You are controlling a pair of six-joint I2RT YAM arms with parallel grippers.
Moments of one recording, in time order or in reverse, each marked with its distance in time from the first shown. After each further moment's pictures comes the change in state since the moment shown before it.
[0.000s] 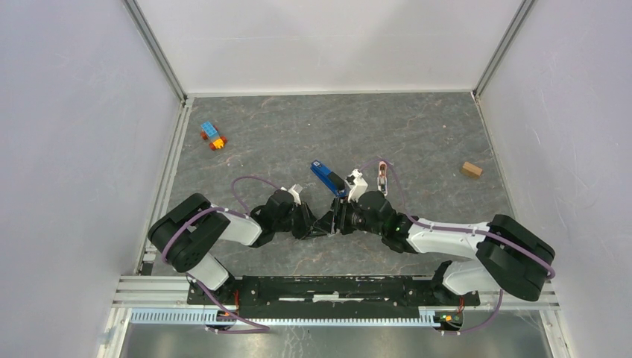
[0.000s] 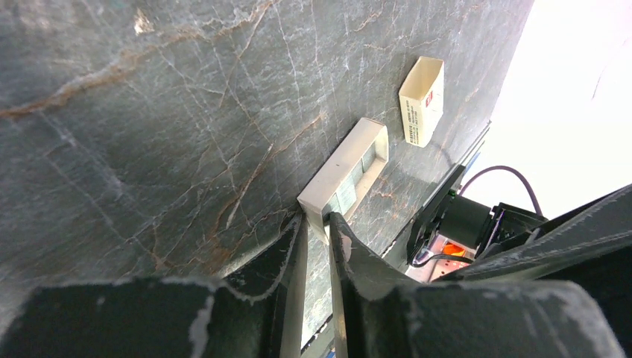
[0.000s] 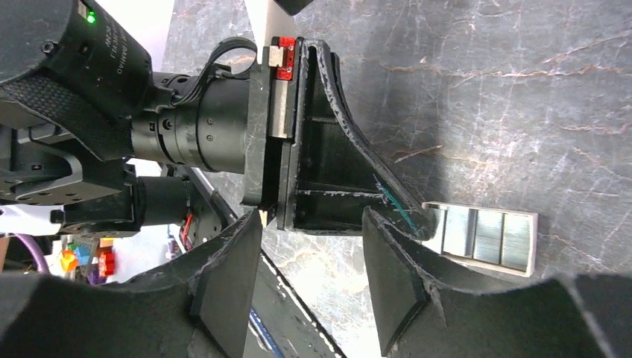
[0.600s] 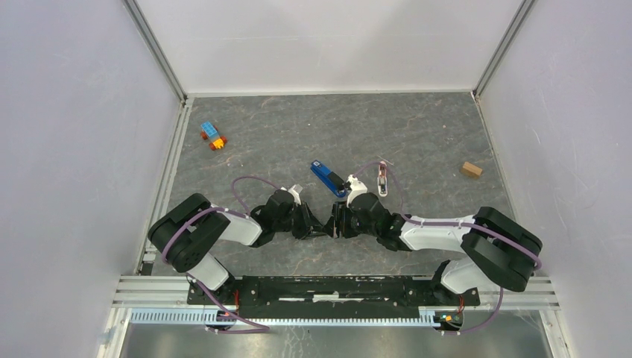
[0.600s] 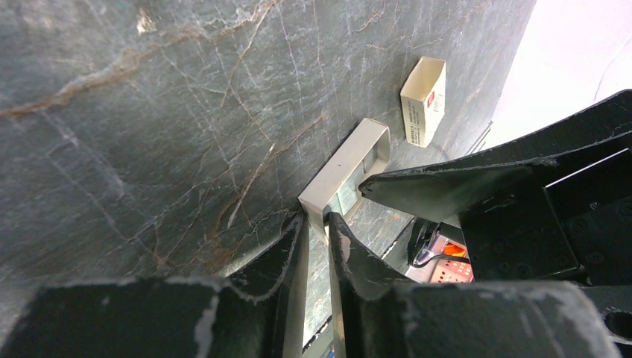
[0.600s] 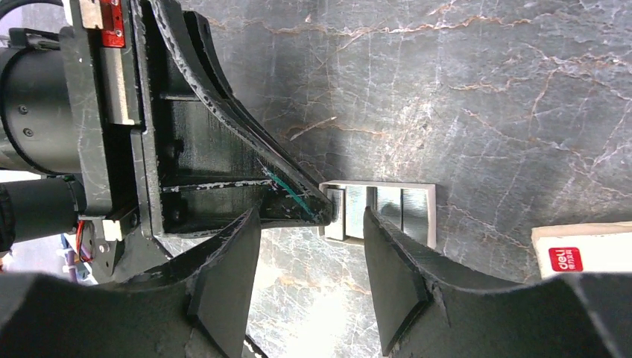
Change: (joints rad) left arm -0.001 0.000 0.002 -0.006 -0.001 0.000; right arm 0.000 0.082 0.016 -0.124 0.085 -0.098
